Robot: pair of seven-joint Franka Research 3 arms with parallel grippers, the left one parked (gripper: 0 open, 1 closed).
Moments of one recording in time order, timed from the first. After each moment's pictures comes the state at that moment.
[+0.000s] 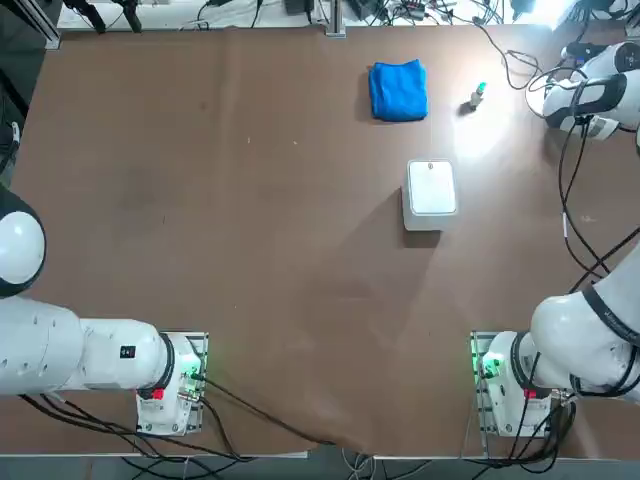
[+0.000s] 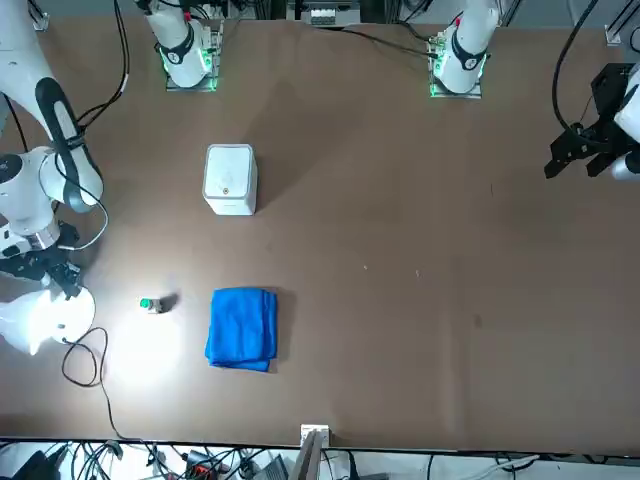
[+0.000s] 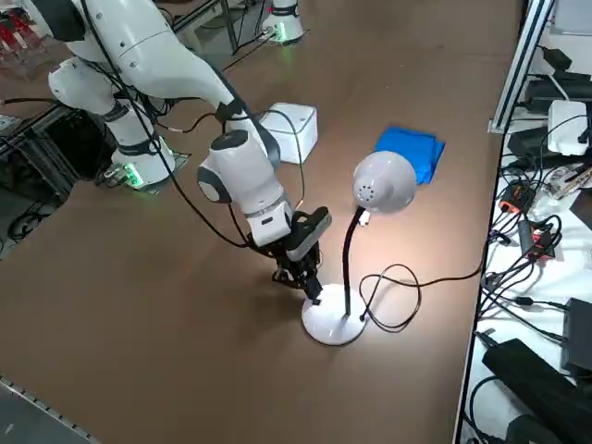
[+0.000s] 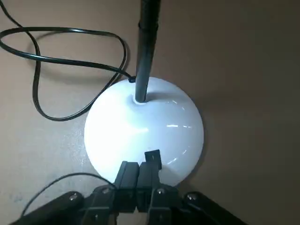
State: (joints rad) arm -0.39 0.59 0.02 -1.99 -0.09 3.06 -0.12
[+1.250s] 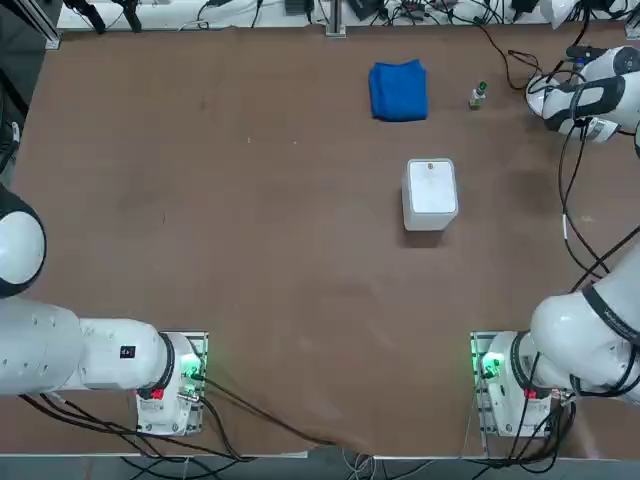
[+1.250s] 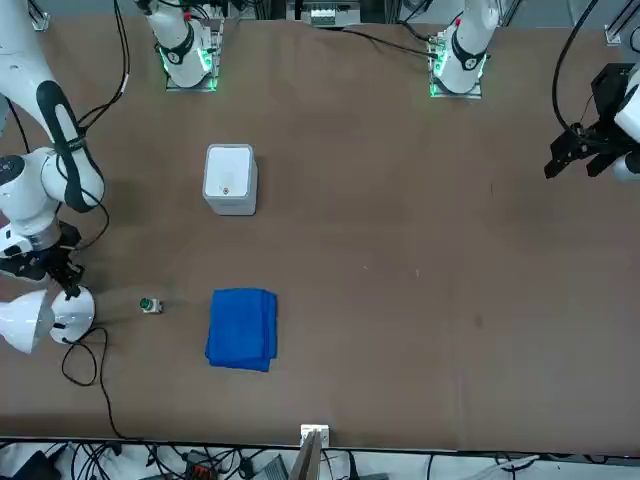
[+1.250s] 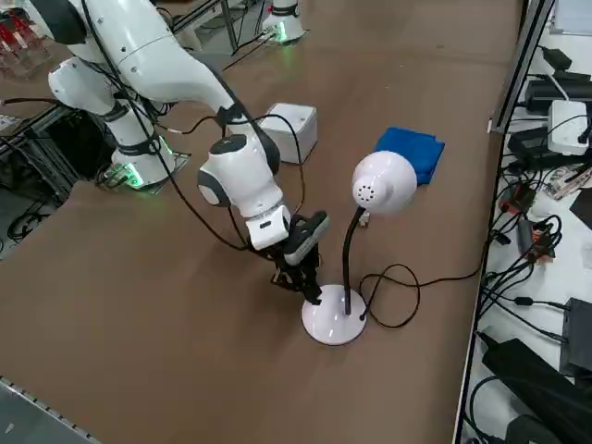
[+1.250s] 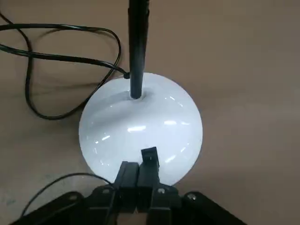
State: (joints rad) arm -0.40 0.61 0.02 -1.99 -0.09 3.08 -0.10
